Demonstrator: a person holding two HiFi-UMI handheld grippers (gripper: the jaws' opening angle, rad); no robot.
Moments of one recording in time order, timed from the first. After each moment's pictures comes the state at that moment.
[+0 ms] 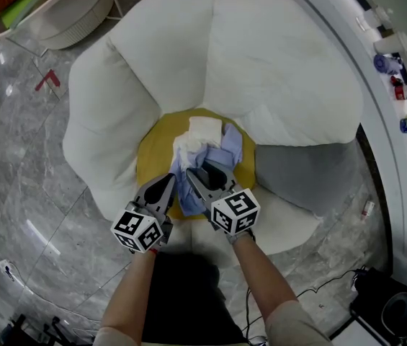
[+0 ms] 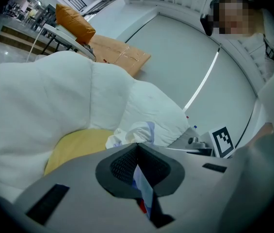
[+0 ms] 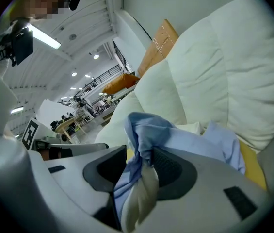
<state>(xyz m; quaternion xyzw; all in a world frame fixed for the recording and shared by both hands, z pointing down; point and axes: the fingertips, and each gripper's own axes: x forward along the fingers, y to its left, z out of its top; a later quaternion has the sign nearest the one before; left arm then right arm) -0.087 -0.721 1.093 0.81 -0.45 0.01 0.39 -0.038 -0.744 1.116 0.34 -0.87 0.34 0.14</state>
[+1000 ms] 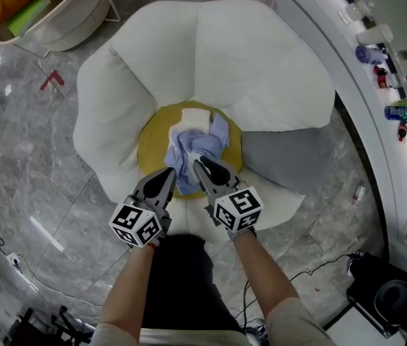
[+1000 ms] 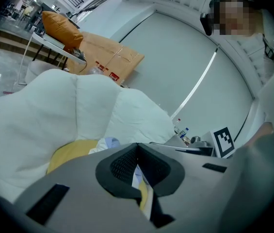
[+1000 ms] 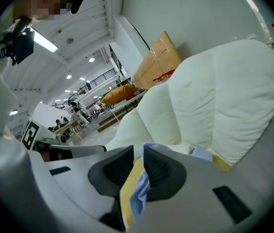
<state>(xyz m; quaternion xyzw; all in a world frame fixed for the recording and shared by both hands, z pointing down) -0.069 -0.709 0.977 0.81 -0.43 0.02 0.39 -0.007 -0.731 0.995 0.38 -0.85 0.34 0.13</state>
